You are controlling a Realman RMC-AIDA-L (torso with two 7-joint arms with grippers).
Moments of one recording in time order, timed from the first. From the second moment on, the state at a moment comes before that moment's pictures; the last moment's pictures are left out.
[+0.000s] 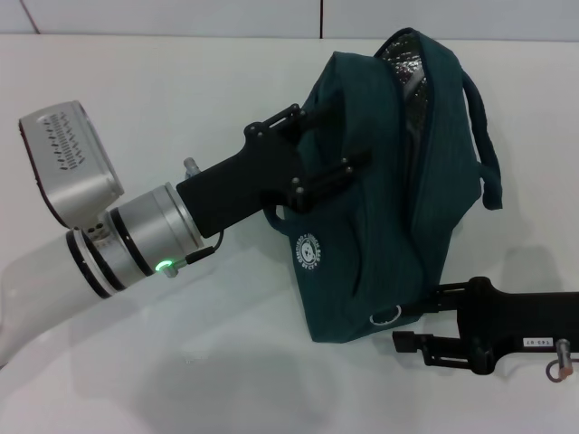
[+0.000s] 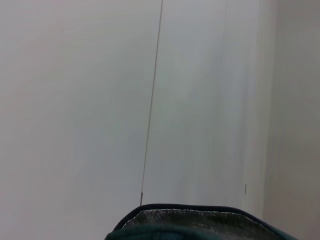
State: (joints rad) left arm -0.63 -2.10 2.84 0.03 -0.66 1.50 -0.63; right arm 0.54 2.02 -1.10 -0.35 -1.76 -1.52 1.18
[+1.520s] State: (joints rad) left arm -0.61 -2.10 2.84 0.05 -0.67 1.50 -0.61; right arm 0.55 2.03 -1.26 -0.34 -1.60 -1.47 1.06
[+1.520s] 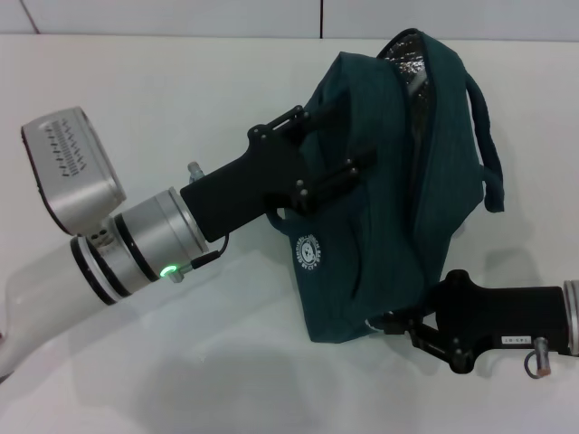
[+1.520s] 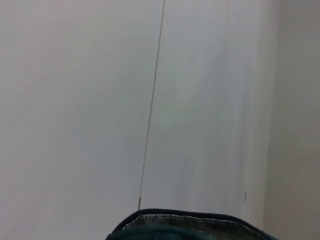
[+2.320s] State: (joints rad) left arm -0.59 -2.09 2.84 0.09 -0.85 1.57 -0.61; right arm 0.48 2.01 -1.25 -0.46 -1.55 -1.59 0.77
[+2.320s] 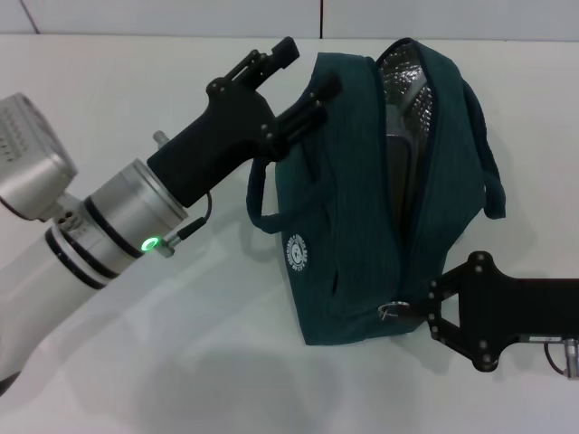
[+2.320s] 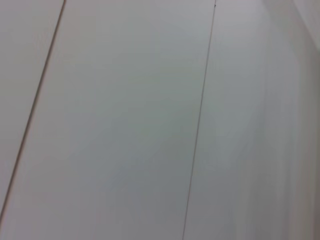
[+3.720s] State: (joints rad) left arm -0.33 -2.09 2.84 0.00 -0.54 1.60 -0.62; right arm 0.58 2.03 -1.35 -0.49 -1.28 -1.53 0.62
